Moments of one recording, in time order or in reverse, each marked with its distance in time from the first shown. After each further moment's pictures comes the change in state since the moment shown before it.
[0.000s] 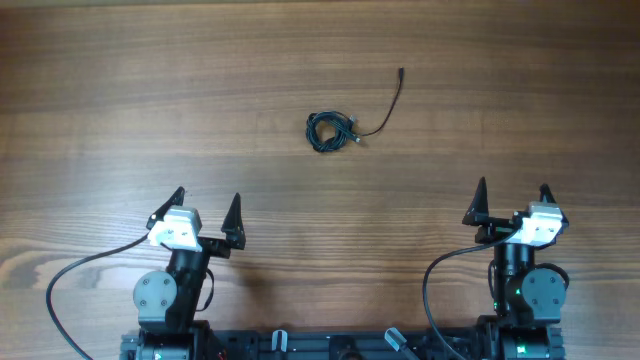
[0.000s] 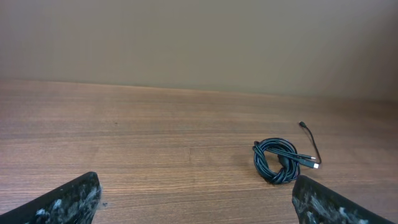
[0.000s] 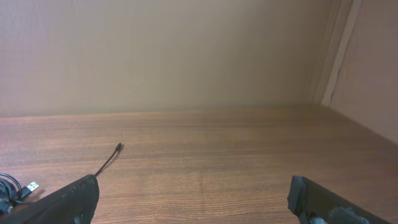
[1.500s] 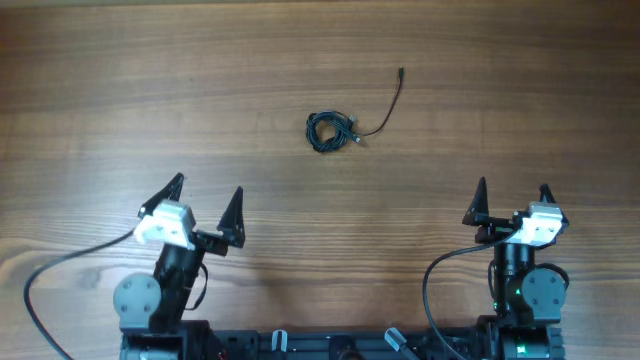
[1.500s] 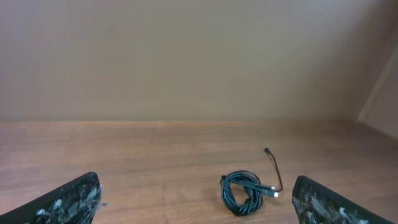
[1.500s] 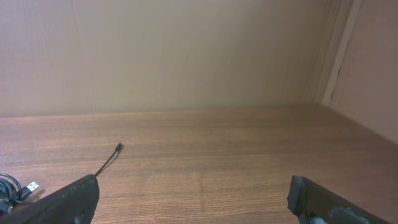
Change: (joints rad) left arm 0.000 0.145 0.197 0.022 0.105 -0.020; right arm 0.000 0.000 0.000 0.000 0.000 0.000
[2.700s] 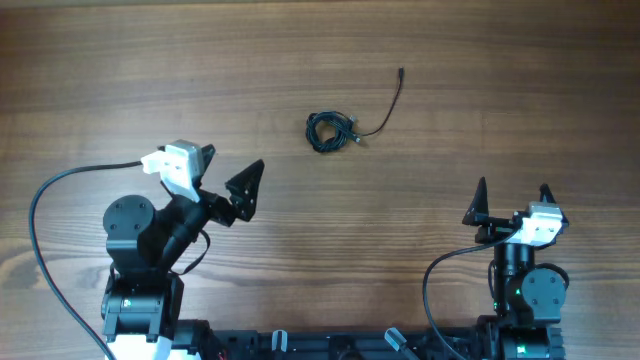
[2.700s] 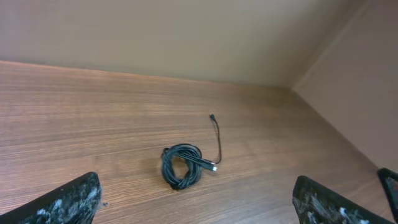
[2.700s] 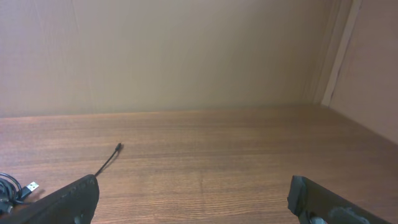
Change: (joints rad) left arm 0.000 0.492 0.290 -0.044 0.259 -0.121; right arm 0.000 0.000 0.000 0.000 0.000 0.000
